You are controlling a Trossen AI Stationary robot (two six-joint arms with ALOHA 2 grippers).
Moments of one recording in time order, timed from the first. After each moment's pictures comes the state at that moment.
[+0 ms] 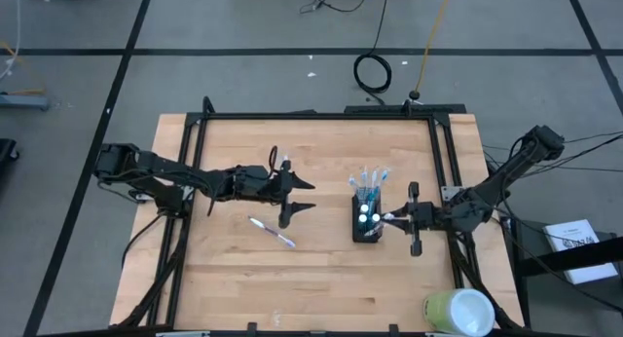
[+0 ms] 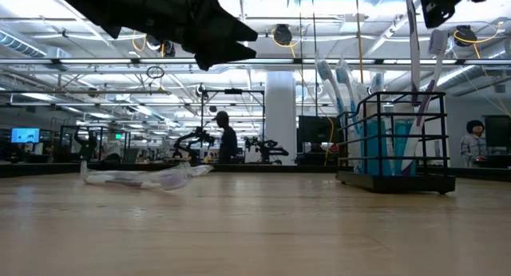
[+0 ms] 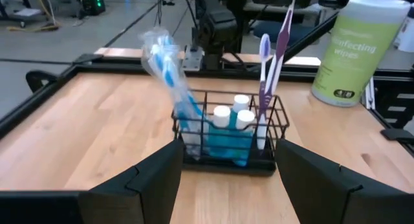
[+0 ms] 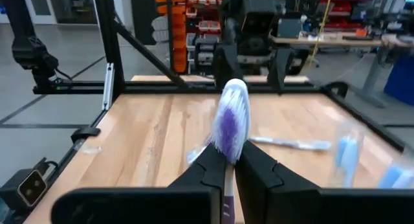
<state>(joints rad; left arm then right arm) -0.03 1.44 0.73 0.48 -0.01 -0.04 0.68 0.78 0.44 0.21 0.71 0.11</state>
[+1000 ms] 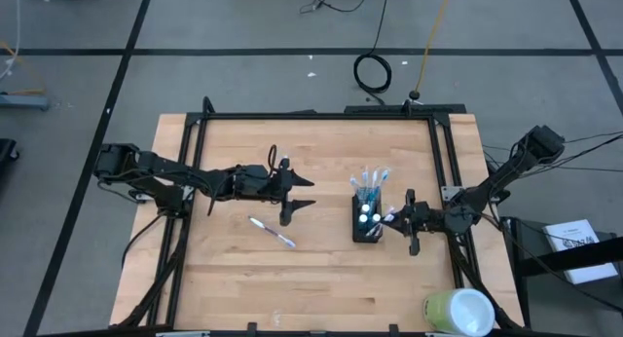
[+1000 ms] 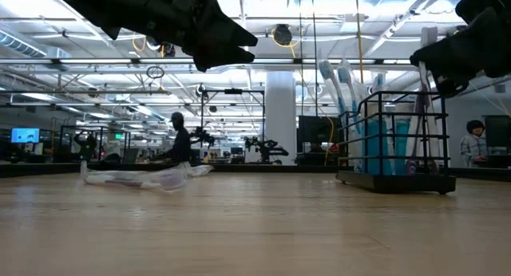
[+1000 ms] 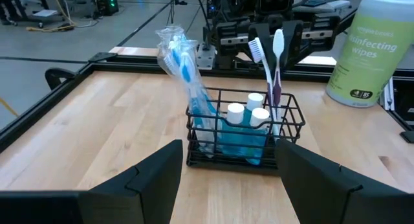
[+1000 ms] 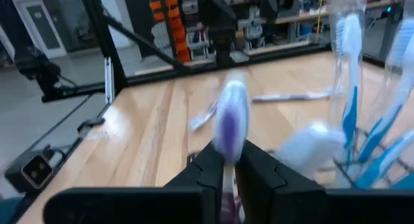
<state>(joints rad) -0.03 1.44 0.72 0.48 -0.05 -0.03 0.68 0.84 0.07 0.63 0.70 0.31</state>
